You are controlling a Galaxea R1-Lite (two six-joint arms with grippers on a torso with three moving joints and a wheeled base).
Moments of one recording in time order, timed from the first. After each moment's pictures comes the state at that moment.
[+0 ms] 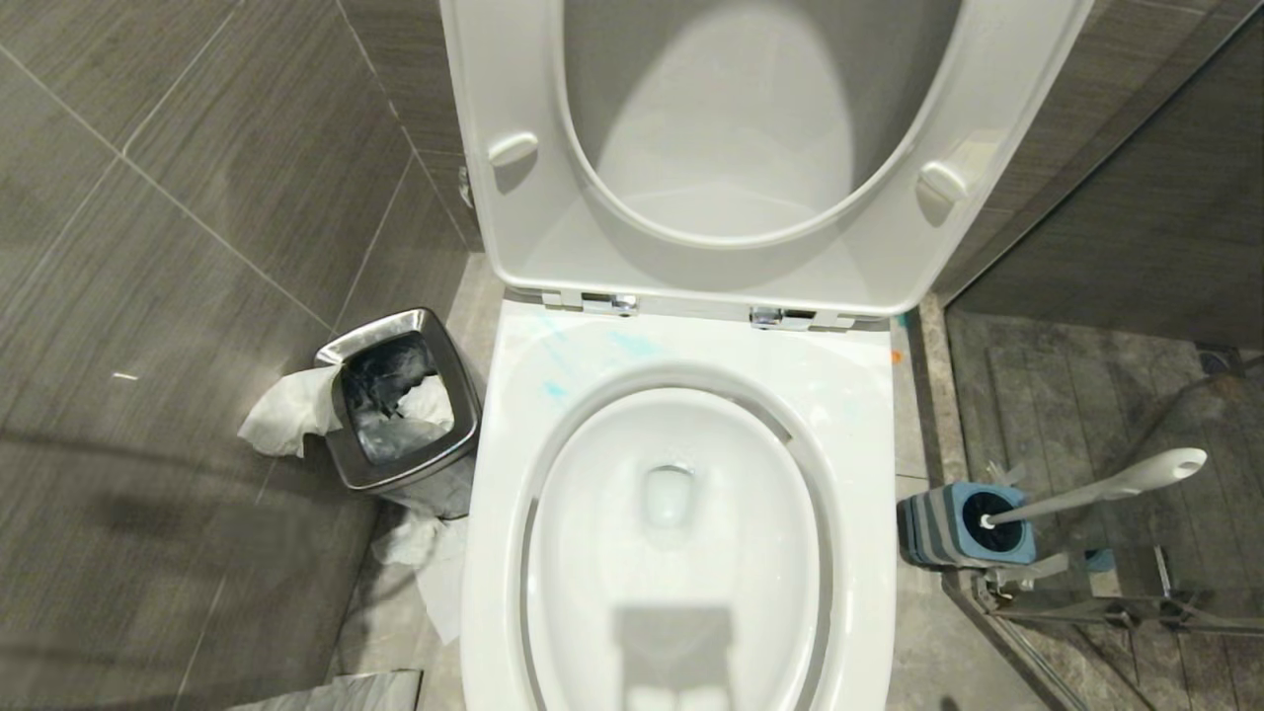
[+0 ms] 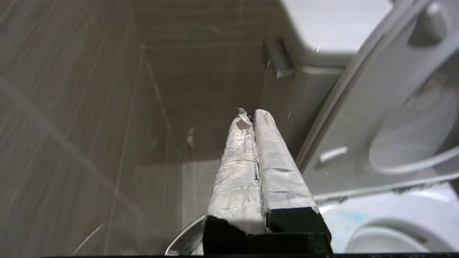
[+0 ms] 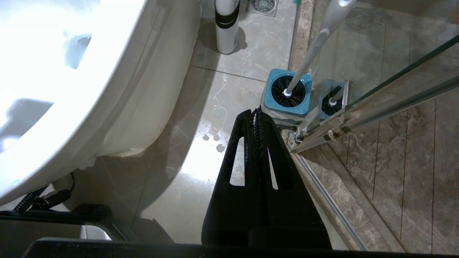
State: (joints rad) left arm -0.04 1.06 -1.35 -0.10 -0.23 0.06; right arm 0.01 0.00 0.00 0.01 0.00 -0.01
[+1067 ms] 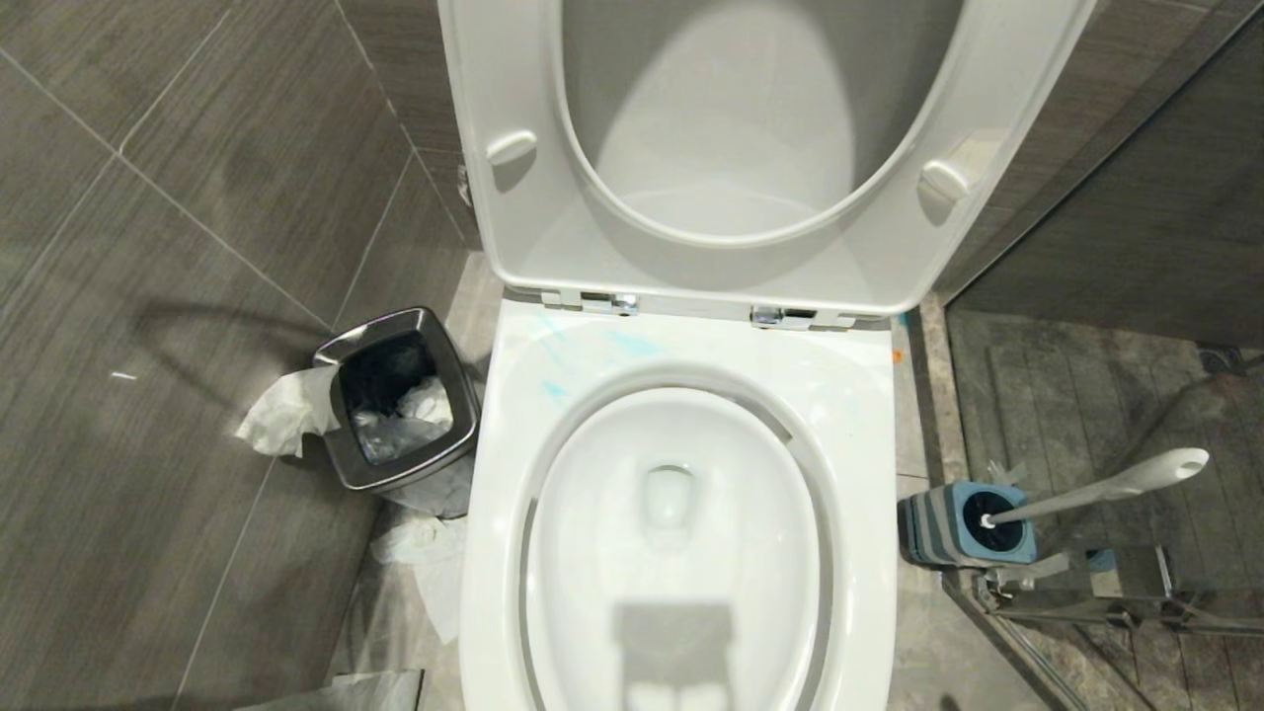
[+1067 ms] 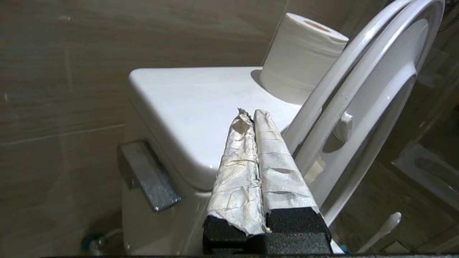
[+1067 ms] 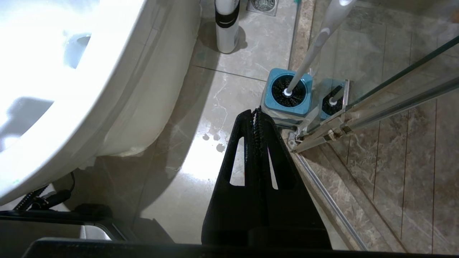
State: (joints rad) left arm -0.16 1.65 -1.94 -0.35 -0.71 -0.24; right arm 0.01 0.00 0.00 0.01 0.00 -0.01
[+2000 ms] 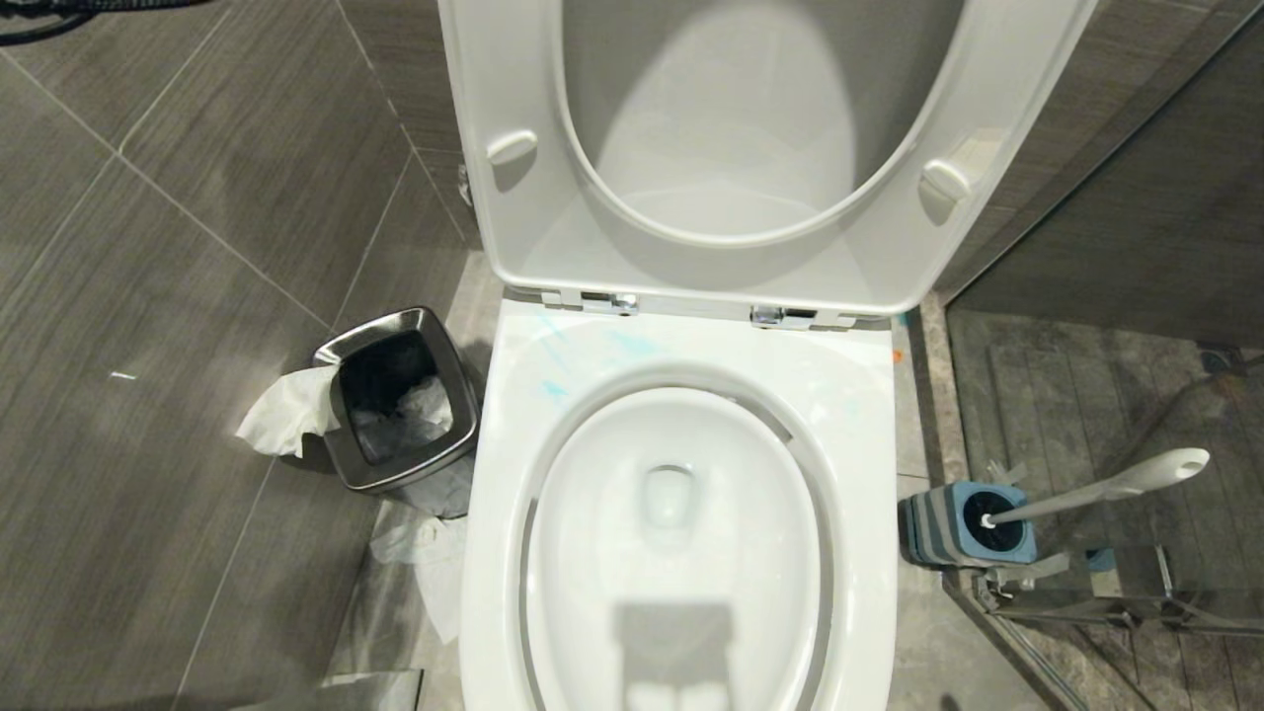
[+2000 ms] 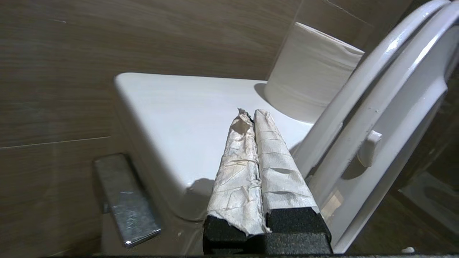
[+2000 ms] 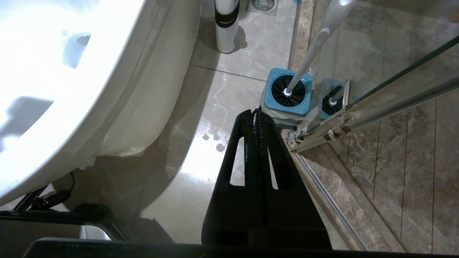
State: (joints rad) left arm -0.29 1.74 -1.95 -0.48 -0.56 -0.24; right arm 0.01 0.00 0.00 0.01 0.00 -0.01
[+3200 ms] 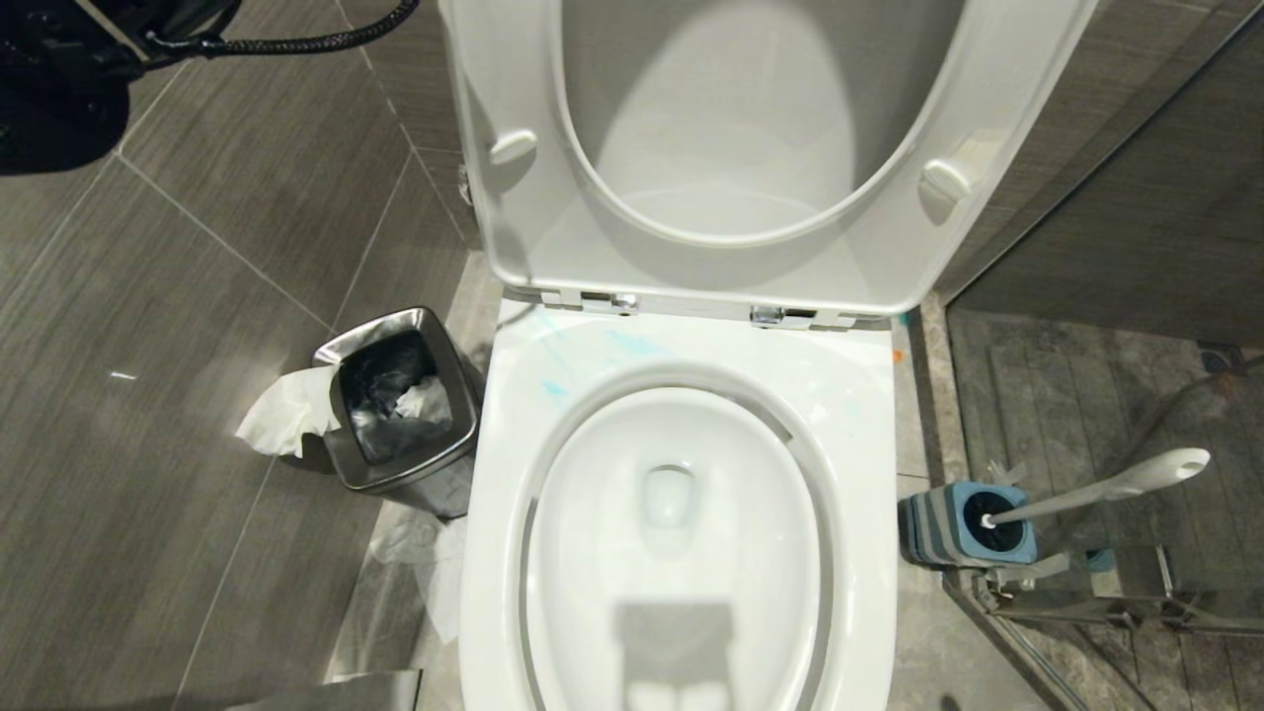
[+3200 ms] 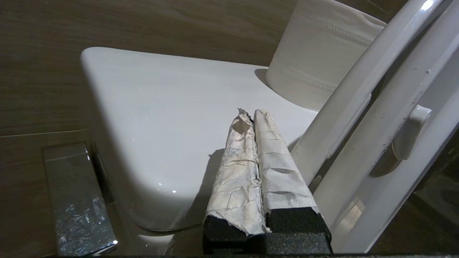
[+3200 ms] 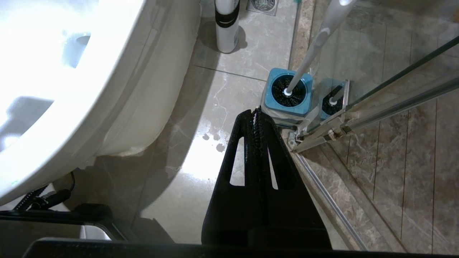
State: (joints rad) left arm -0.40 1.80 -1.94 -0.51 -0.46 -0.15; right arm 0.01 0.00 0.00 0.01 0.00 -0.01
